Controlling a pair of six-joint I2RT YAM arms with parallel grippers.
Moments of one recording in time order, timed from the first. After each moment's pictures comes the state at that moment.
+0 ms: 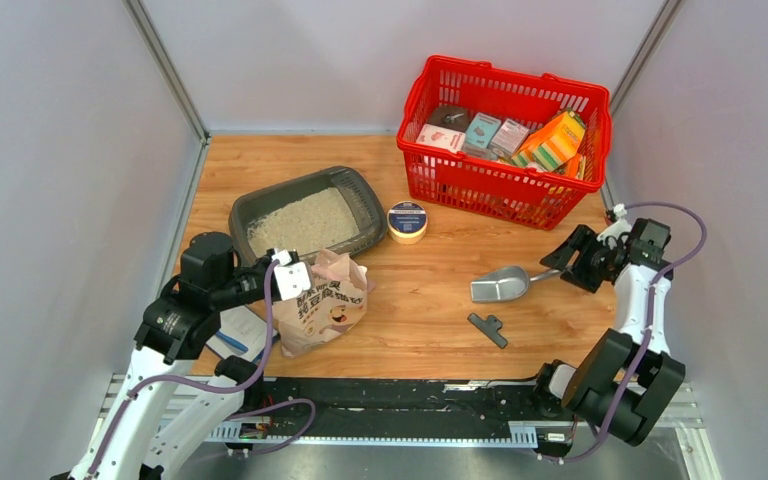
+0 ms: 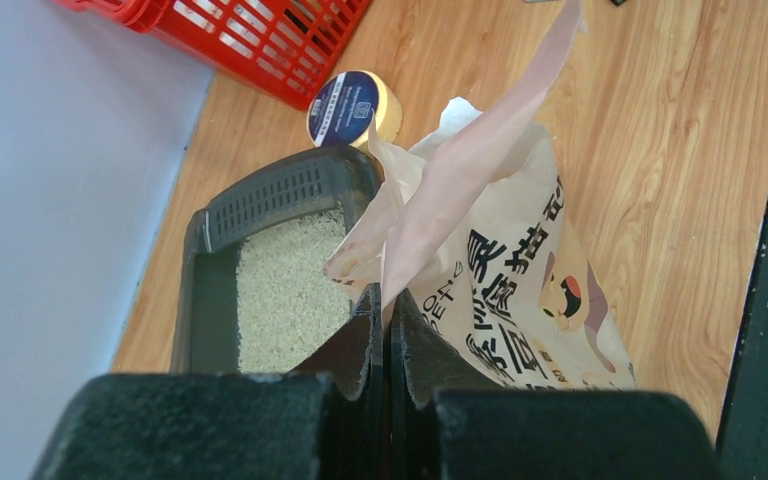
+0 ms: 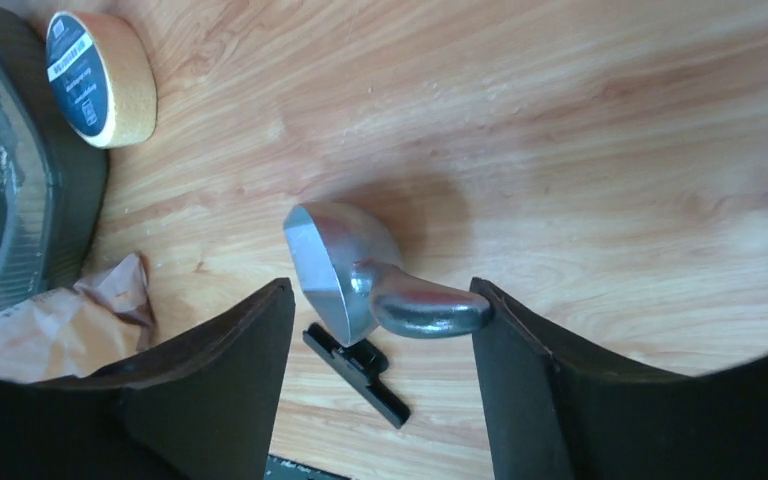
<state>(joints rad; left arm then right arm) -0.40 0.63 0.93 -0.76 0.60 0.80 -0.53 1.17 0.79 -0.66 -0.64 0.12</state>
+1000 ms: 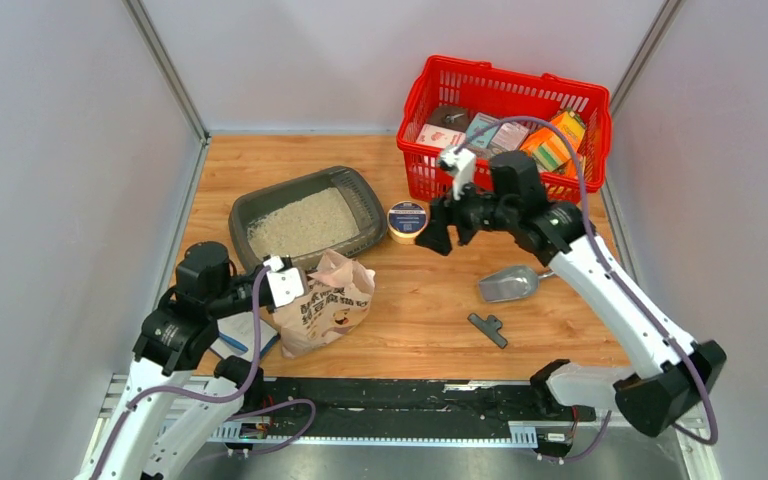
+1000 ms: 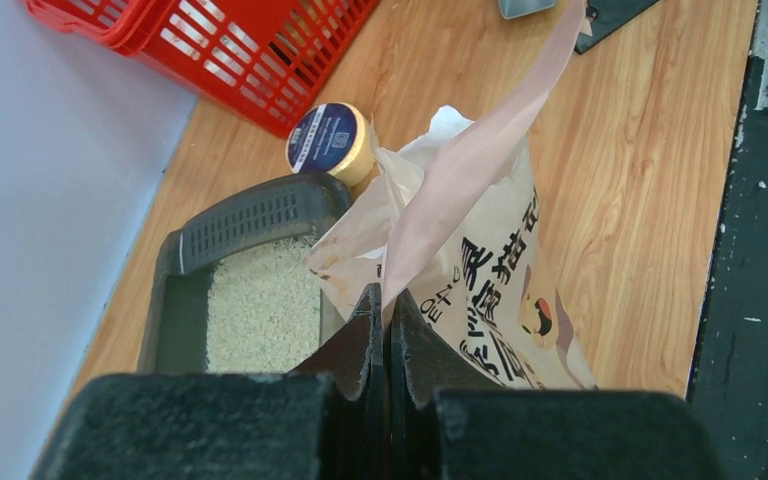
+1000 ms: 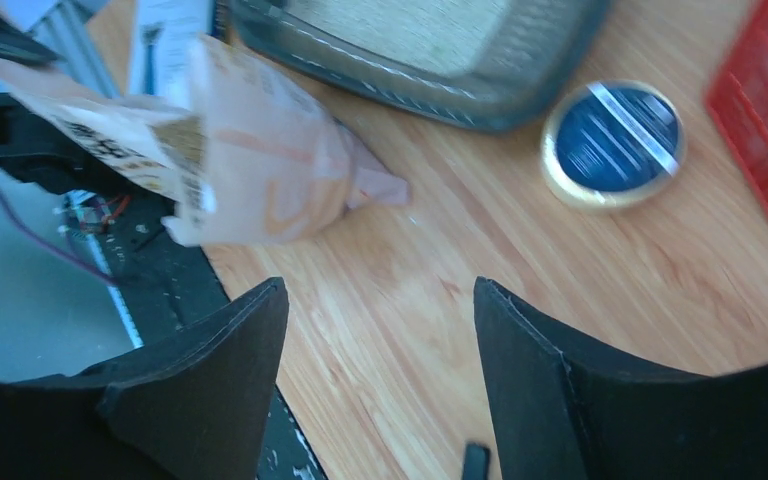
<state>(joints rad) -0.40 0.57 0.87 -0.70 0.66 0.71 0.48 1.18 1.26 -0.66 -0.51 -0.01</state>
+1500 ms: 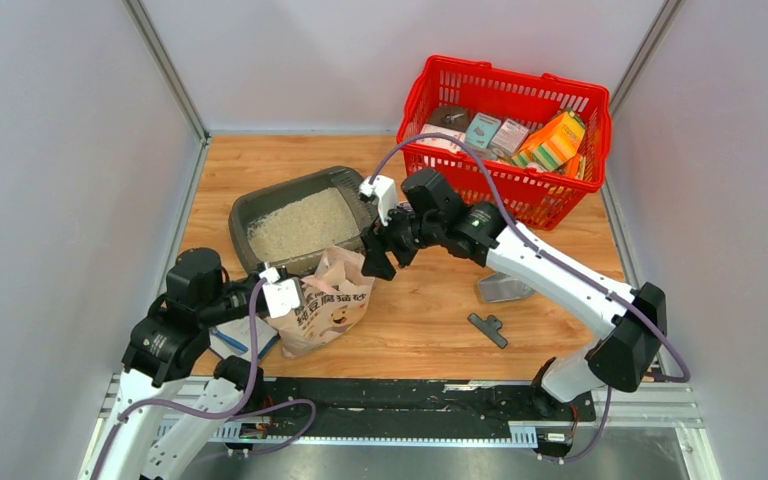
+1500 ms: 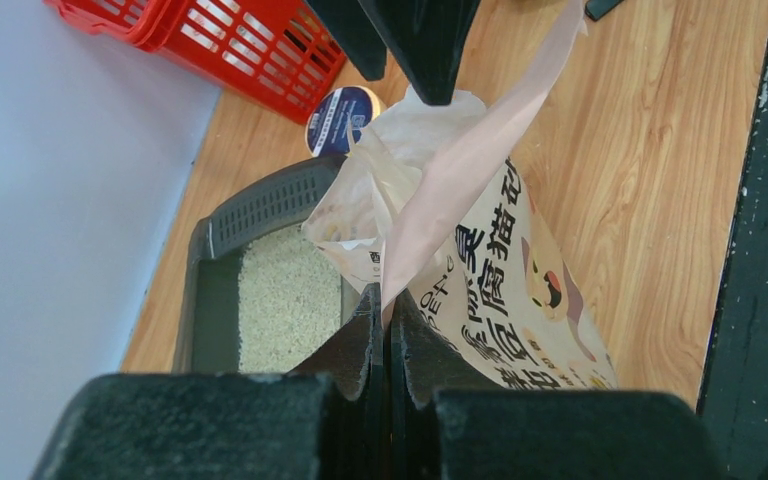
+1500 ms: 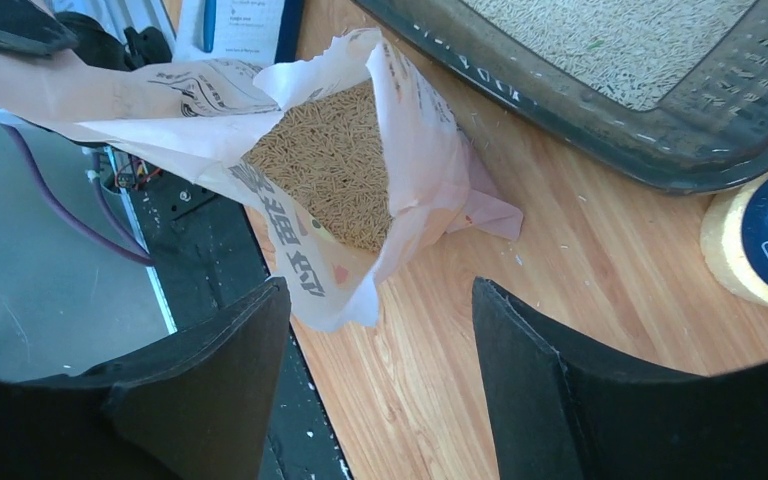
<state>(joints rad) -0.40 0.53 0.92 -0.80 0.62 0.80 0.84 1.48 1.43 -0.61 -0.41 0.04</state>
